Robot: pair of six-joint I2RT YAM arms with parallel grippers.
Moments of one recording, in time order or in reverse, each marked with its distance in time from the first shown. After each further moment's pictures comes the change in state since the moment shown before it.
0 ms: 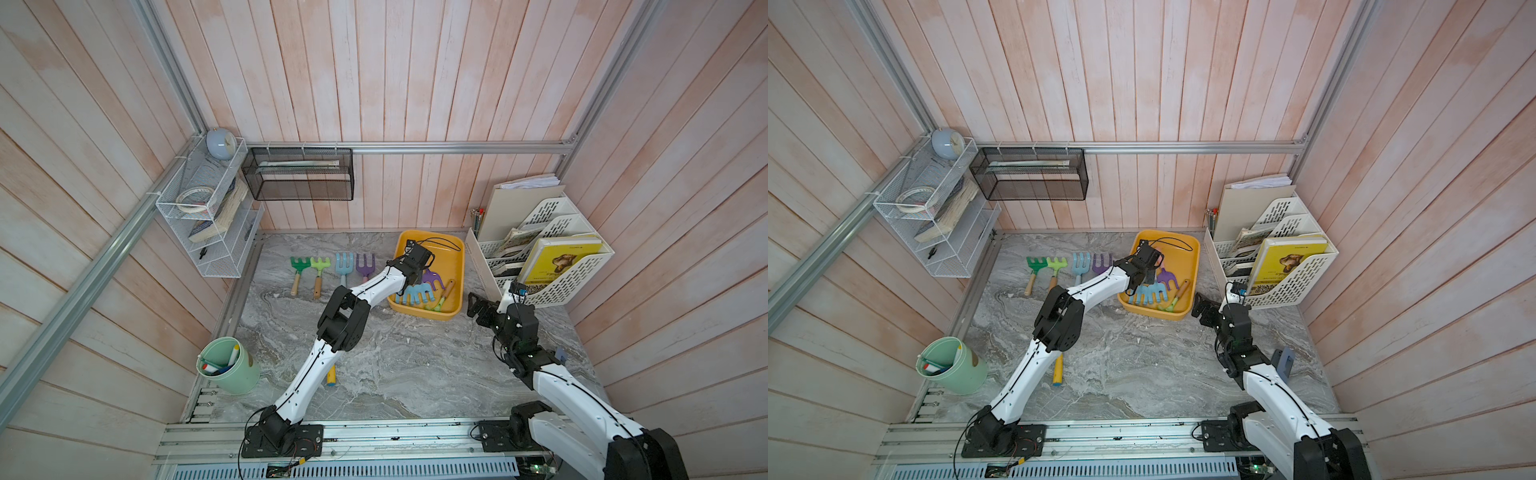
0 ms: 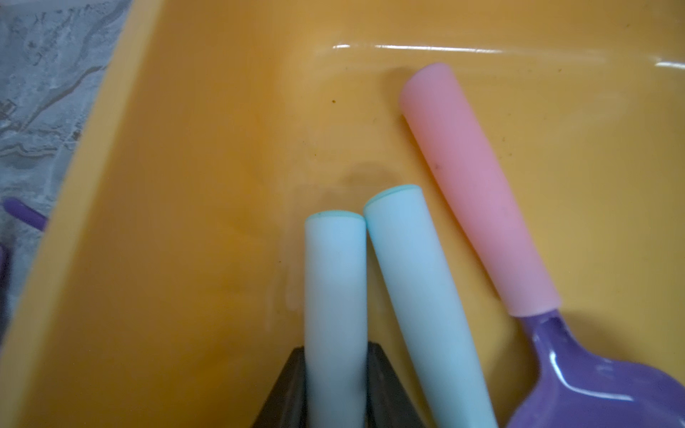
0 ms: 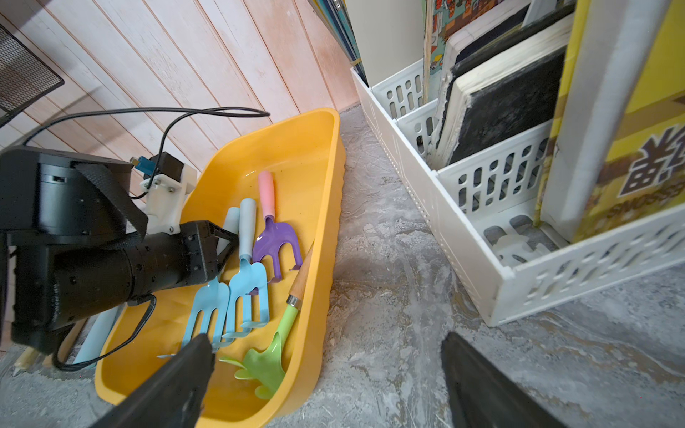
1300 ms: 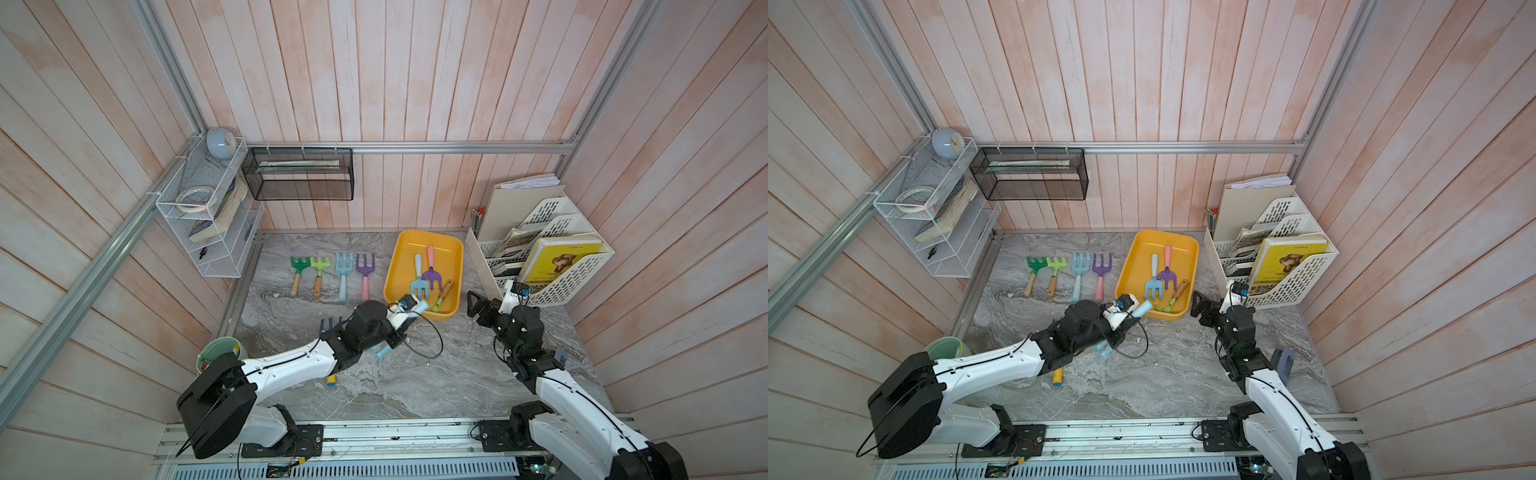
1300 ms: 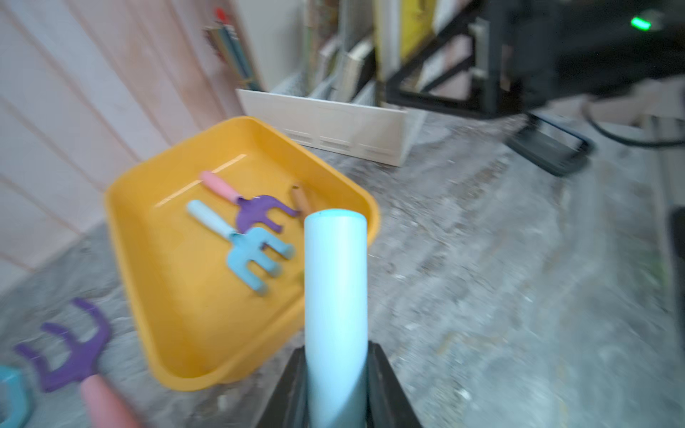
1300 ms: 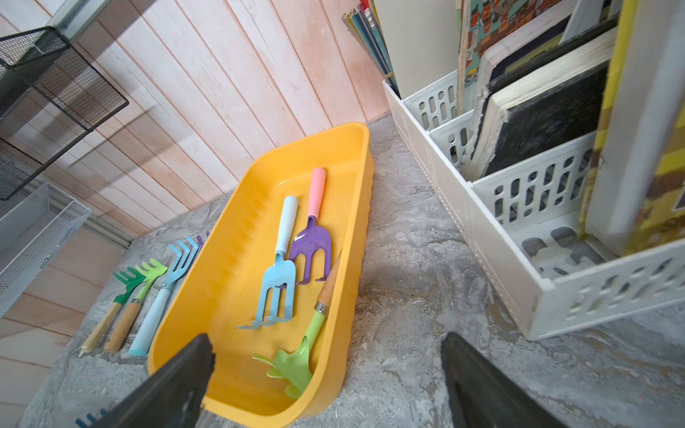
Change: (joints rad) left arm -0.254 -1.211 -1.522 0.777 0.410 0.566; right arm -0.006 -0.063 -0.012 0.024 -0.105 0.025
